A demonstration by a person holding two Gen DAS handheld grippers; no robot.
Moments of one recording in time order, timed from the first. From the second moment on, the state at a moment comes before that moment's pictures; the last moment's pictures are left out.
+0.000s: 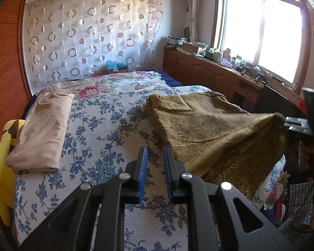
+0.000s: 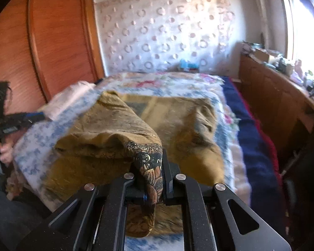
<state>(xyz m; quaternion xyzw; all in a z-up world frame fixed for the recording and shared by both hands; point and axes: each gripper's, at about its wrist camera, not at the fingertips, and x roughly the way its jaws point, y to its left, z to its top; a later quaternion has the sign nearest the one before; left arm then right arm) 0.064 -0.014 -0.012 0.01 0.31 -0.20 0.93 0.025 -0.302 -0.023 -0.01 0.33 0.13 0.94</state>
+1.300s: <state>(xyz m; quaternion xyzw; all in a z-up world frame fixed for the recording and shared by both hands) 0.053 0.008 -0.009 0.01 0.30 -0.17 0.94 0.064 -0.131 -0.048 -0.13 0.34 0.29 0.89</state>
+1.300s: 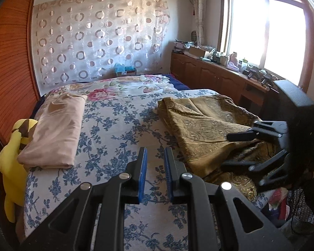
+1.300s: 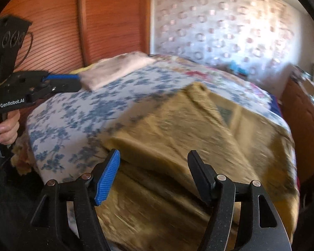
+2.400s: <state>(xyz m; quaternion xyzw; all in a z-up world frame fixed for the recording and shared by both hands) 0.058 0.016 -0.024 -0.01 0.32 -0.17 0.93 0.088 -0.109 -0.055 -0.17 0.35 0.27 0.88</state>
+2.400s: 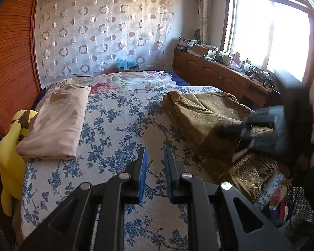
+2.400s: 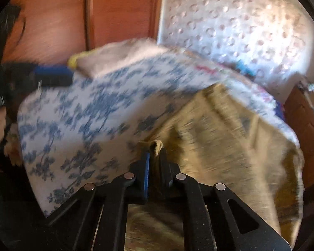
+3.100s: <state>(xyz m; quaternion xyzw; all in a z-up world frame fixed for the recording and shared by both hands) 0.060 -0.005 -0.034 0.01 0.33 -0.18 0.93 0.242 -0.264 0.012 -0.22 0.31 0.02 0.93</state>
